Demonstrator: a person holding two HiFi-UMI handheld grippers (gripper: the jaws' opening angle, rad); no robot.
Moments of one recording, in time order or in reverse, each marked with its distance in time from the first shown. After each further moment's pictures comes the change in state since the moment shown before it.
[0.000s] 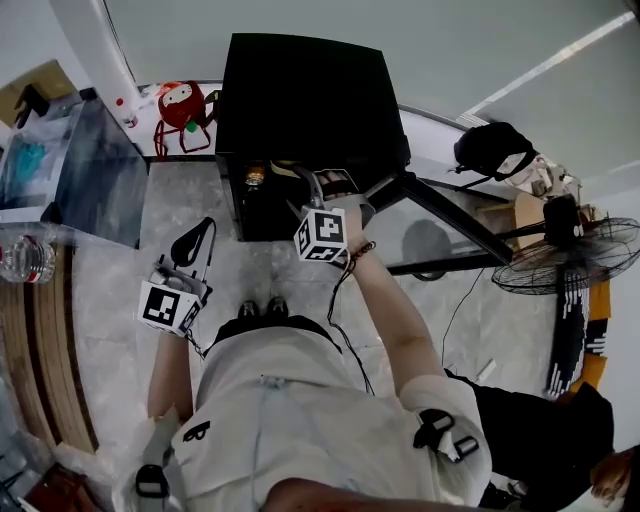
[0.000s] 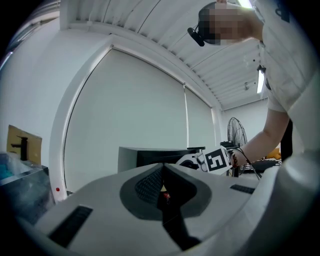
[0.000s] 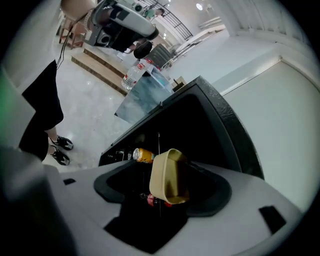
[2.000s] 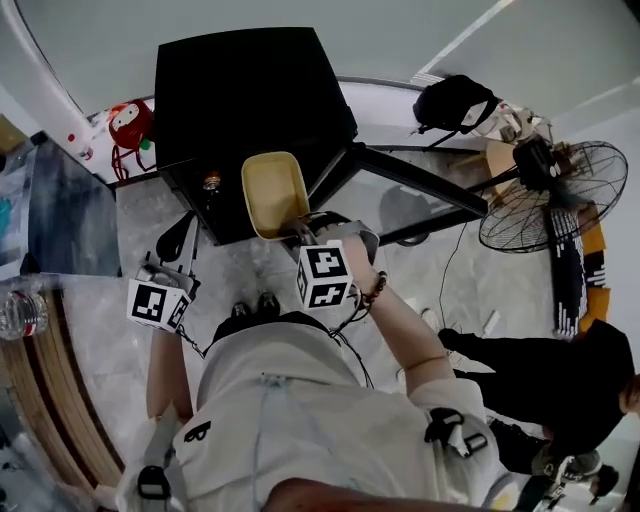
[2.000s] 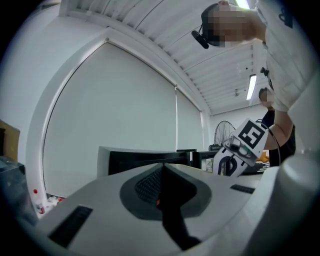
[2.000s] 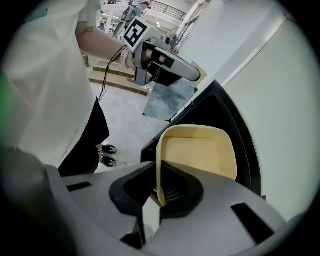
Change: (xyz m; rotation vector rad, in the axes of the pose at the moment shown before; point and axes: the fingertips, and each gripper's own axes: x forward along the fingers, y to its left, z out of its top) left arm 0.054 -0.027 -0.001 -0.015 -0.024 -0.152; right arm -0.125 0.083 -0.008 0.136 0.121 0.368
